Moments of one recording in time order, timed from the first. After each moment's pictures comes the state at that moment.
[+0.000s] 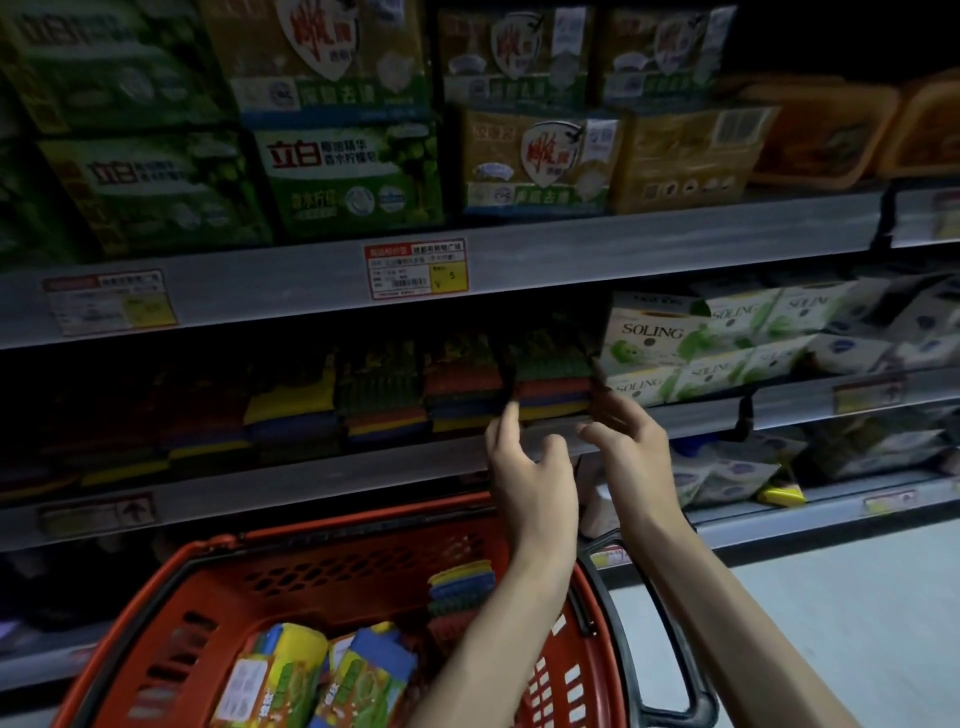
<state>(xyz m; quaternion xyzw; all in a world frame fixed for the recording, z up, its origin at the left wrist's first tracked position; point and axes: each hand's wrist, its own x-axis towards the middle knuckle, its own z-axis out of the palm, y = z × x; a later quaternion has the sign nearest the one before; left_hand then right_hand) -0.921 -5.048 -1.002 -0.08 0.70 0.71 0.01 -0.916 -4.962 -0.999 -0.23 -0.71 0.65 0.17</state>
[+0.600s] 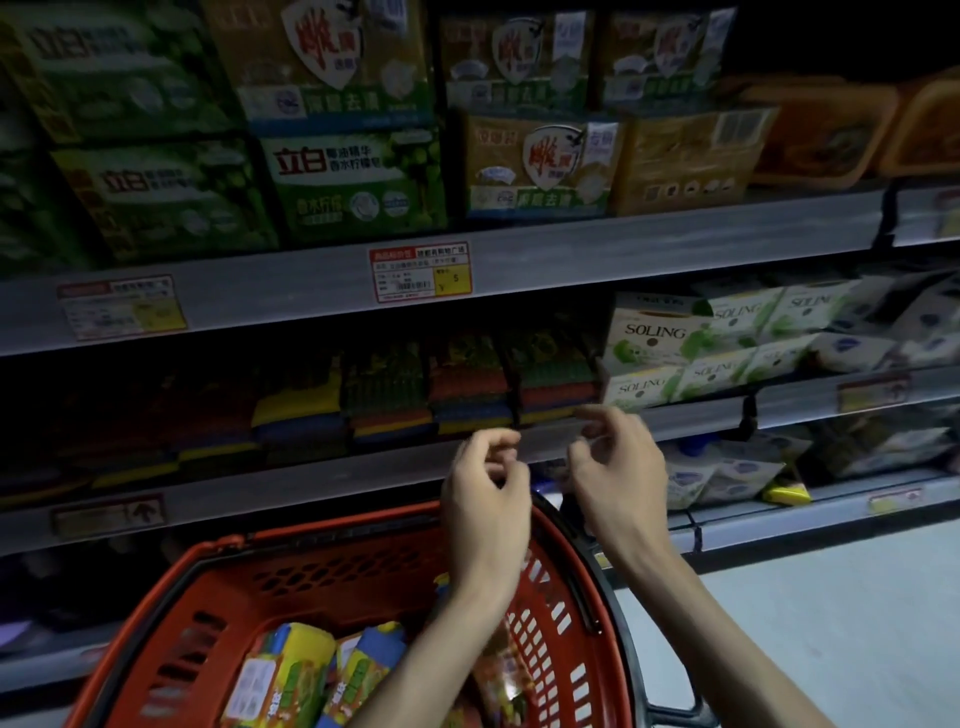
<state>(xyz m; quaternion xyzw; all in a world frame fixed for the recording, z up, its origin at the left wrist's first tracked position) -0.921 -5.097 -1.020 0.00 0.79 0.61 -0.06 -0.907 -4.980 -1.009 -0.21 -0.86 0.42 0.21</state>
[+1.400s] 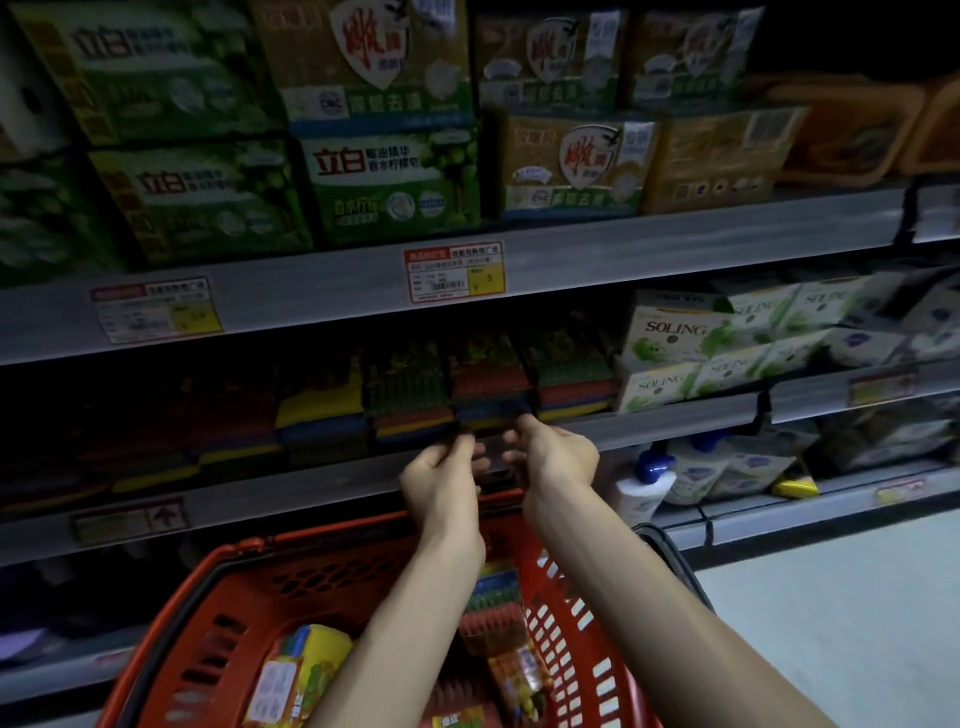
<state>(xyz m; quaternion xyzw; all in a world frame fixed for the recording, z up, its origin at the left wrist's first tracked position) -0.962 -5.130 -1.023 -0.25 0.61 0.75 0.00 -0.961 -5.056 -1.001 -0.43 -0.49 0.75 0.09</state>
